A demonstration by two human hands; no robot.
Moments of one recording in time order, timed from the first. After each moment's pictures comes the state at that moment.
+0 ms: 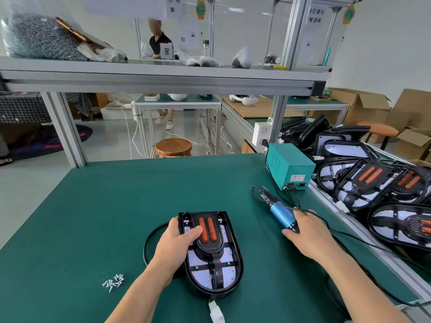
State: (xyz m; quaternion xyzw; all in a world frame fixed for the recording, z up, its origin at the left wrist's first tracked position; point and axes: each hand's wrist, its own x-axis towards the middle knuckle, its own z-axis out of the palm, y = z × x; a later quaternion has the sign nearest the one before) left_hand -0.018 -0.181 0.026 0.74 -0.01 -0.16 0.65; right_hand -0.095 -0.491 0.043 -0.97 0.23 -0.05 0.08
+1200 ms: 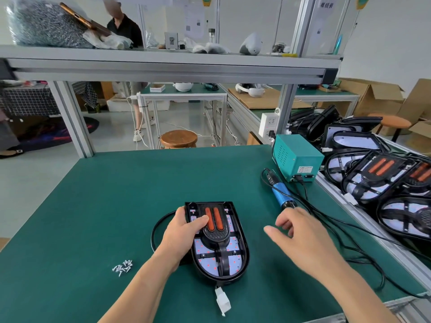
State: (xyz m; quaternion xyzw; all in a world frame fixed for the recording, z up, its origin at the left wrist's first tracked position) left_hand -0.019 -0.181 0.032 0.74 -0.02 -0.16 0.65; right_hand -0.141 -0.417 0.073 -0.95 0.15 -0.14 0.24
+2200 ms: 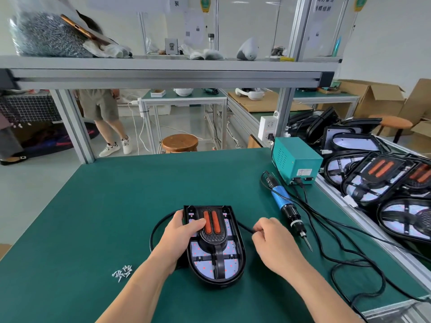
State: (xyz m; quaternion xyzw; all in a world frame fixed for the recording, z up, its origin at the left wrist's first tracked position) left_hand -0.015 -0.179 0.032 0.70 -0.02 -0.18 0.69; right_hand -0.106 -0.386 0.042 -0.94 0.18 -0.04 0.28
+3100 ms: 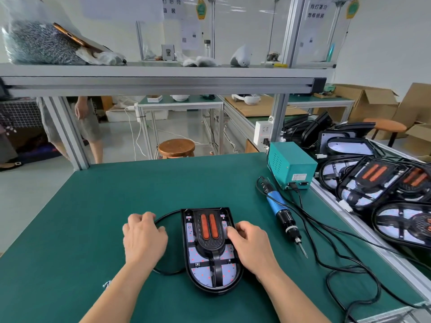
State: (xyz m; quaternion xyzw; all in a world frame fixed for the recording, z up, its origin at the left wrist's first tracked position) left_hand 0.008 -0.152 0.040 0.96 0.05 0.05 0.27; right_hand -0.071 -0.371 0.016 -0.86 0.15 -0.14 0.47
